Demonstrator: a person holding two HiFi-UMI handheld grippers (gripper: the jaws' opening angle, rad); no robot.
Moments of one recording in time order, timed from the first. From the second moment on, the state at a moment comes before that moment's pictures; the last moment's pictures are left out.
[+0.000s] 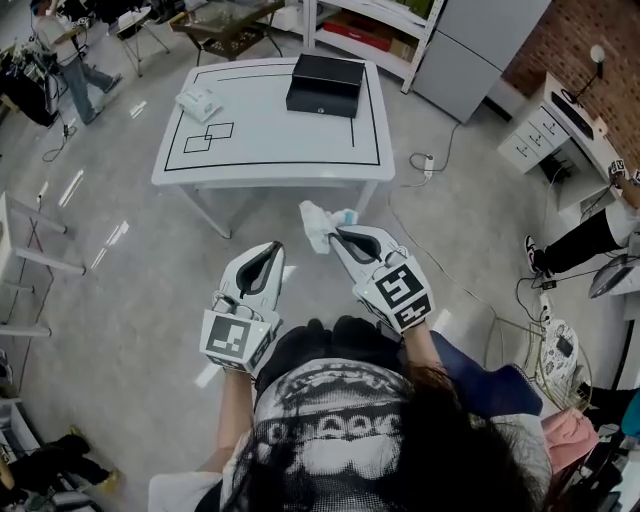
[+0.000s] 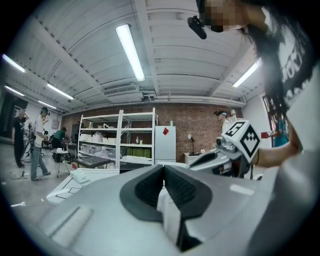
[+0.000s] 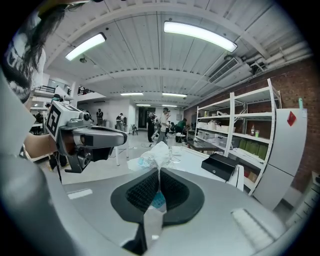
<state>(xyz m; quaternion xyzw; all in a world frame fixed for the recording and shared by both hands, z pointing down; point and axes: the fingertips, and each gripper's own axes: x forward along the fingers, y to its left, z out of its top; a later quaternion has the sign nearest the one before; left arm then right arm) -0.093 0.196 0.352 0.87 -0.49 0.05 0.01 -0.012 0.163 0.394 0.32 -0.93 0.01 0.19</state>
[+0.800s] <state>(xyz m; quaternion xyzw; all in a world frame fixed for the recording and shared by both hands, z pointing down) -0.110 0.114 0.377 0.87 -0.50 0.05 0.04 -0.020 0.075 0.417 0.31 -0.93 0.03 0.20</state>
